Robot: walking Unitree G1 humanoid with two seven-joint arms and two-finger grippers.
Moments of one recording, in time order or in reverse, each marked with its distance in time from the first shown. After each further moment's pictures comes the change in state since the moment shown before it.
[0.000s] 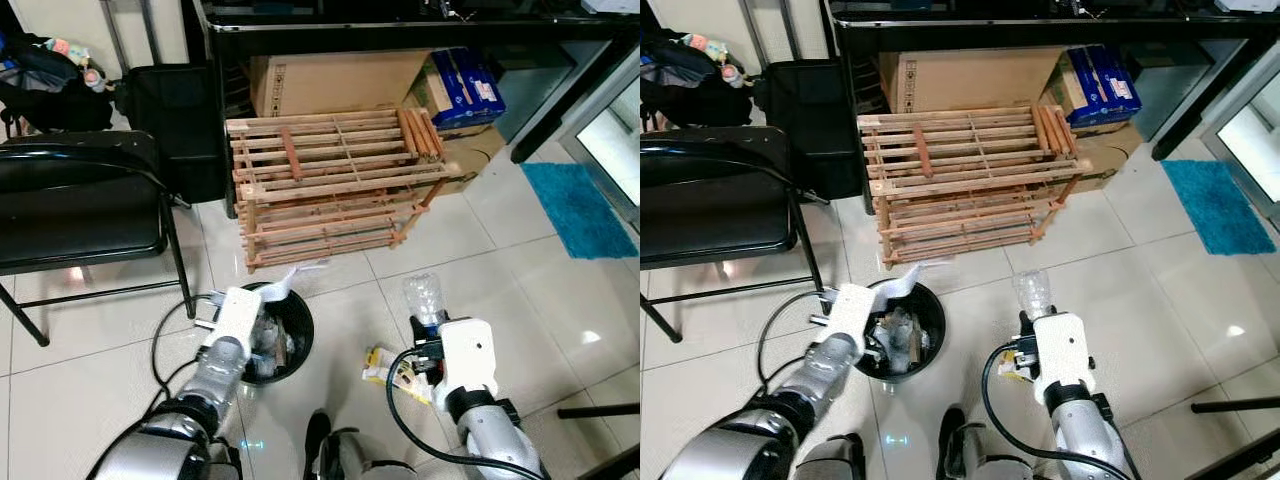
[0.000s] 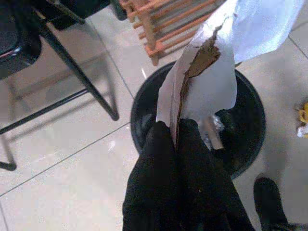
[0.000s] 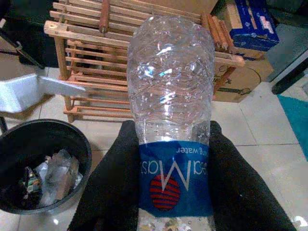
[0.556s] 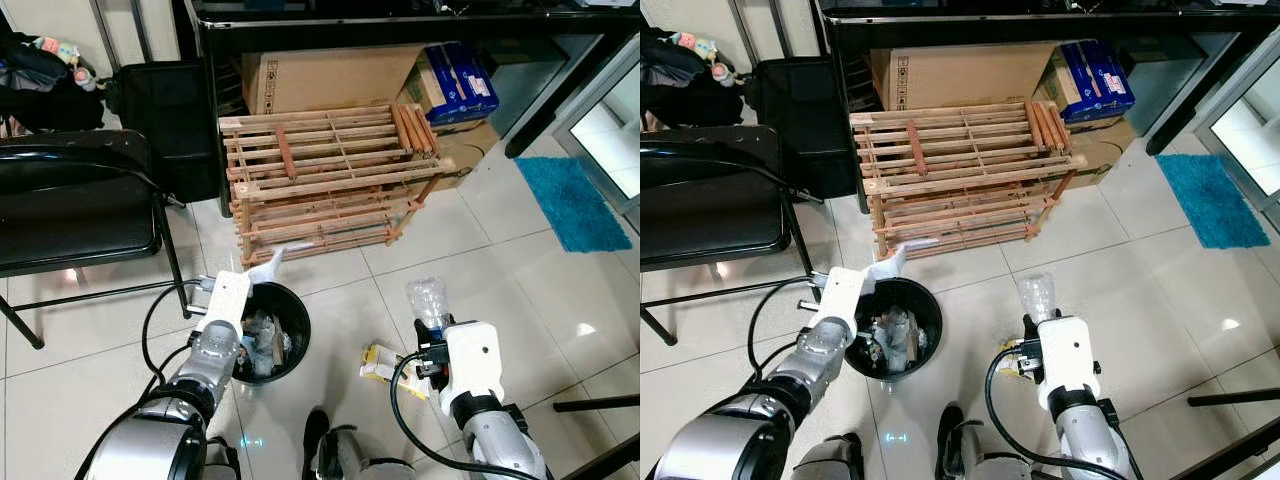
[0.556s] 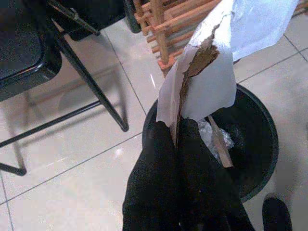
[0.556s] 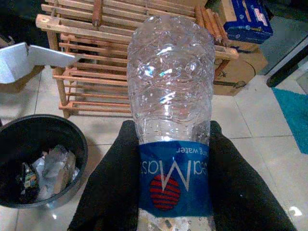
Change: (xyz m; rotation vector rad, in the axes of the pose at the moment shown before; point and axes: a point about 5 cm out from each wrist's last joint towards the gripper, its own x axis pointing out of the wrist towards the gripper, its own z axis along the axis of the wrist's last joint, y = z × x) left arm 0.005 0.015 0.016 -0.028 -0.032 0.065; right arm -0.006 -0.001 -0.001 0.002 0.018 -0.007
